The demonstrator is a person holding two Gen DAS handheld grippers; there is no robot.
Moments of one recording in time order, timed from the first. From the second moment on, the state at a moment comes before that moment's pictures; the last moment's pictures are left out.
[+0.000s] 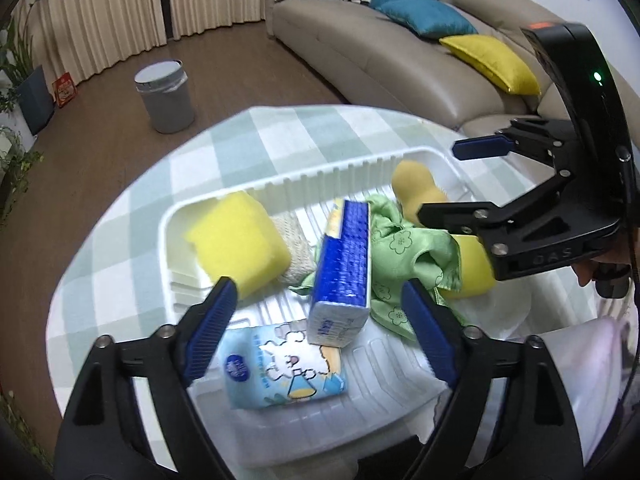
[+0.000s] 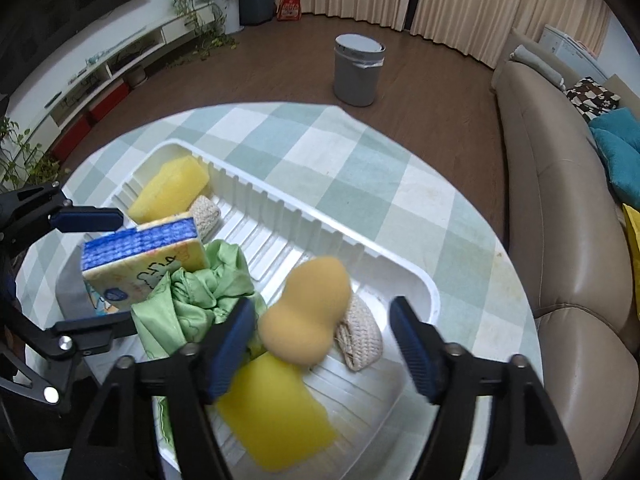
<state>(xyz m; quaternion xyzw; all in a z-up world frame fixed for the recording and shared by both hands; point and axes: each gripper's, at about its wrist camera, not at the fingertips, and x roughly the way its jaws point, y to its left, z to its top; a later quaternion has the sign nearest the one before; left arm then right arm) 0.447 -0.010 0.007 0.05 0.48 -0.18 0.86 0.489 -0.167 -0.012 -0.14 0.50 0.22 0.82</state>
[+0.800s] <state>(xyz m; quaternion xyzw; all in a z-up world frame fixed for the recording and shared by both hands) 0.235 0.046 0.089 -0.02 0.34 -0.19 0.92 0.294 -0.248 0.140 -0.04 0.31 0.22 0.92</state>
